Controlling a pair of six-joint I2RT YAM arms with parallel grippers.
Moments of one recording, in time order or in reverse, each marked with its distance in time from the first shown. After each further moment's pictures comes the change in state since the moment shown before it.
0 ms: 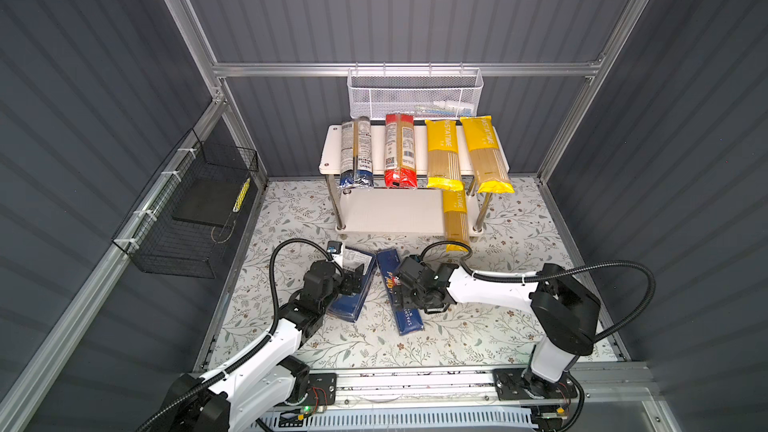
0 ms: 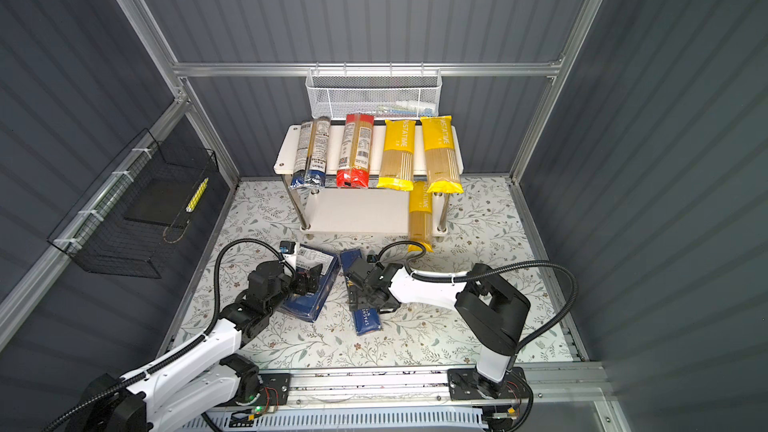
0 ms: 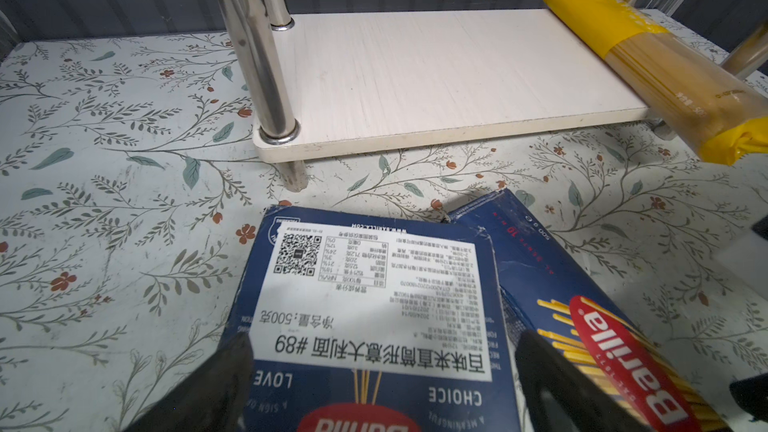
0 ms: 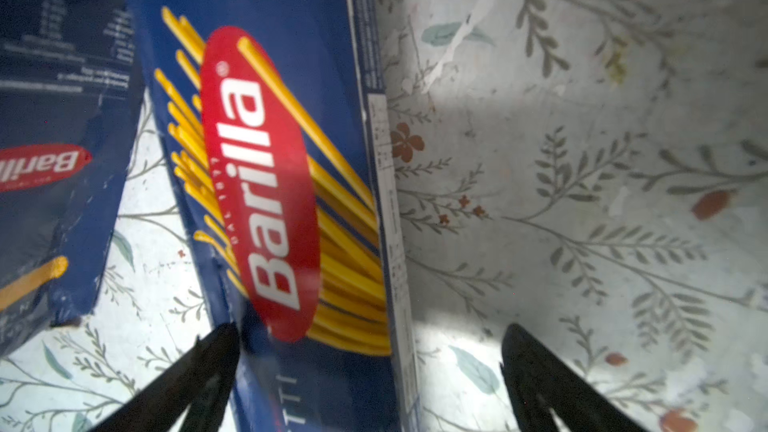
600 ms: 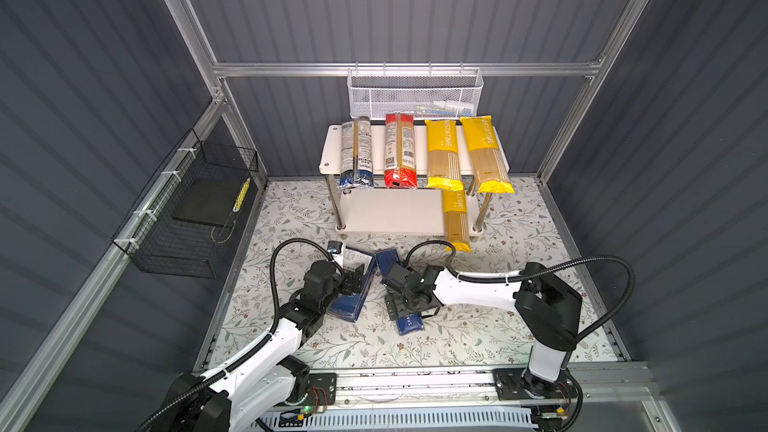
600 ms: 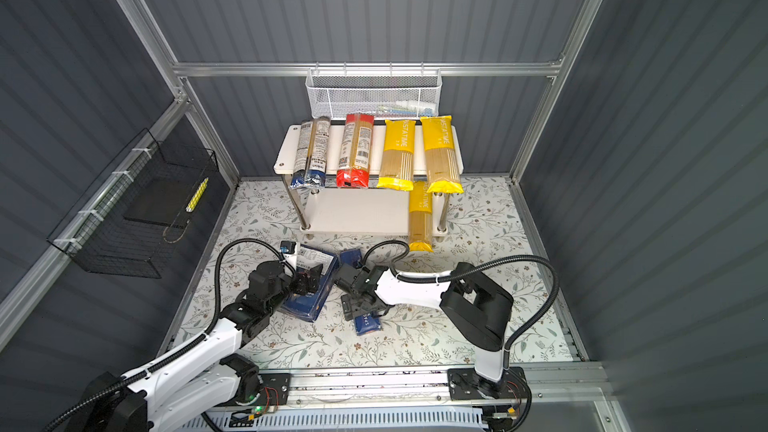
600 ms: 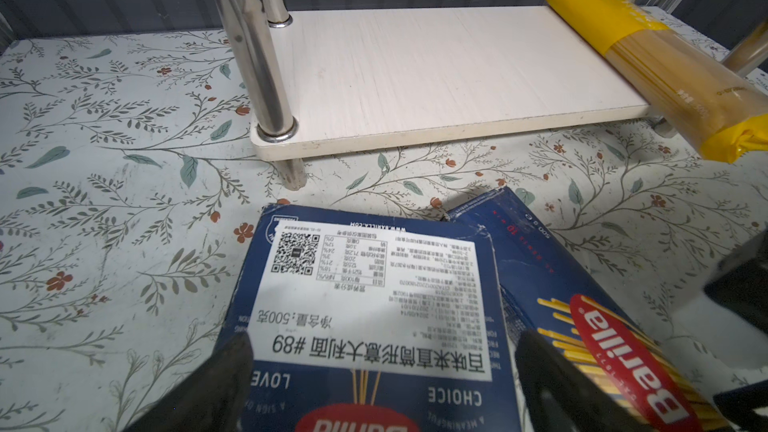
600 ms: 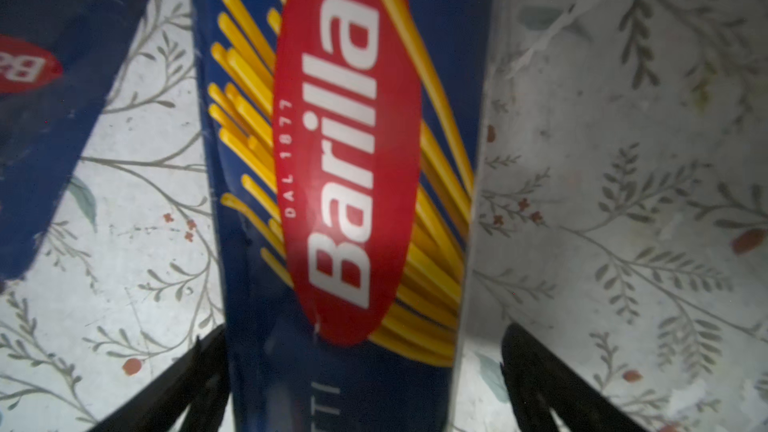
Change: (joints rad) left arm 0.000 0.007 0.000 0.004 0.003 0.000; right arm 0.057 0.113 0.096 -0.079 0.037 -0.090
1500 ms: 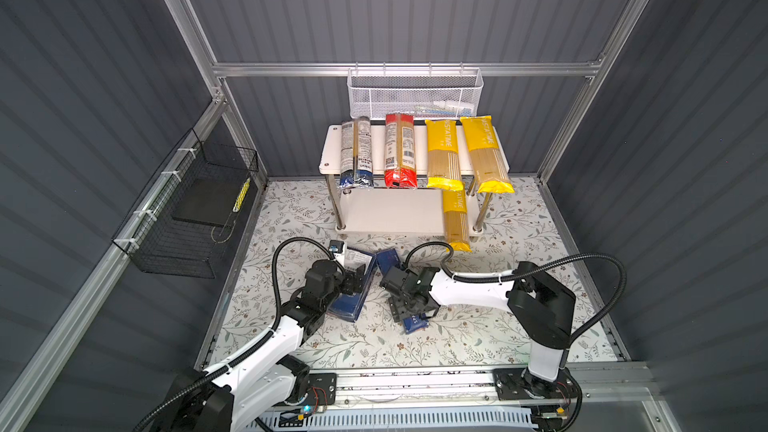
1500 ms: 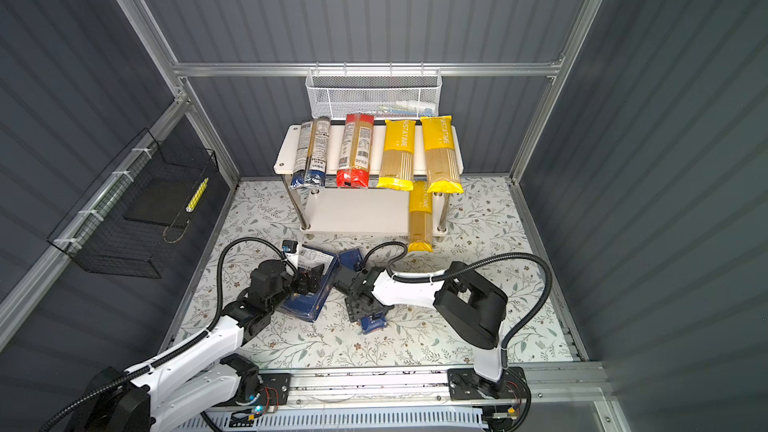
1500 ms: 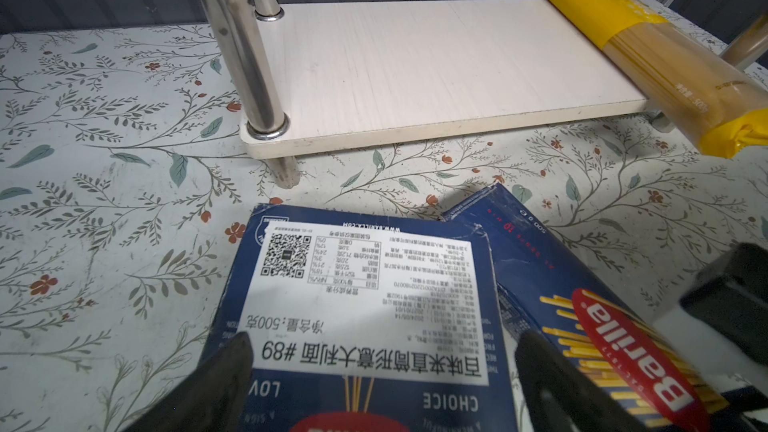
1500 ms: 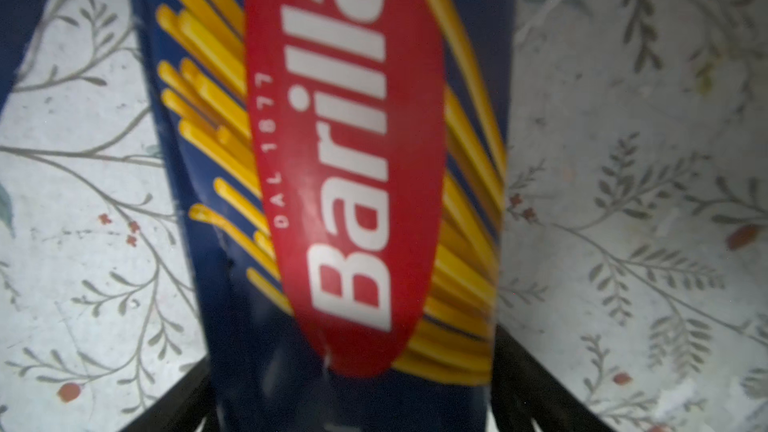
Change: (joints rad) left arm 0.000 0.030 0.011 0.003 0.015 0.000; right arm 0.003 0.015 -0.002 -0.031 0.040 -0.008
